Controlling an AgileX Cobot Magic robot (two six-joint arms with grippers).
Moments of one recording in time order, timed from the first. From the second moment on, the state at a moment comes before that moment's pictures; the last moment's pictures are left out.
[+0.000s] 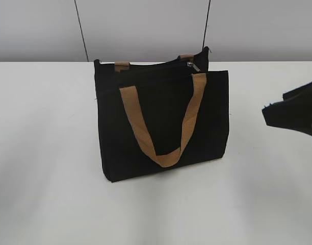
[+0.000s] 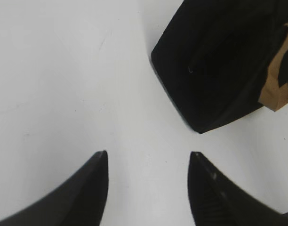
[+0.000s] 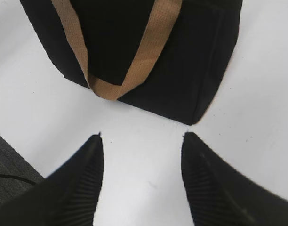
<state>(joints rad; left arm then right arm) -0.43 0.88 -0.68 0.00 0.70 -0.10 0.19 1.03 -0.72 0.66 0.68 -0.79</state>
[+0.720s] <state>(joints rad) -0.43 0.25 -0.58 0.08 1.02 -0.16 0.19 0.34 -0.55 0.24 1.00 -0.28</state>
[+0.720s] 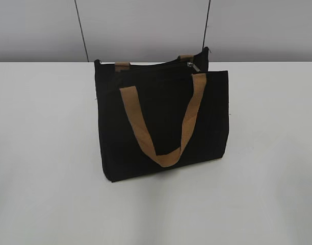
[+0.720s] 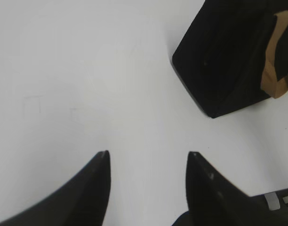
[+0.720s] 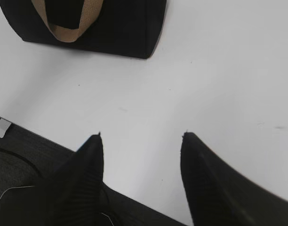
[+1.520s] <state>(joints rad) -0.43 0.09 -0.53 0.08 1.06 -0.16 0.19 0.16 -0.49 0.10 1.09 -0.13</state>
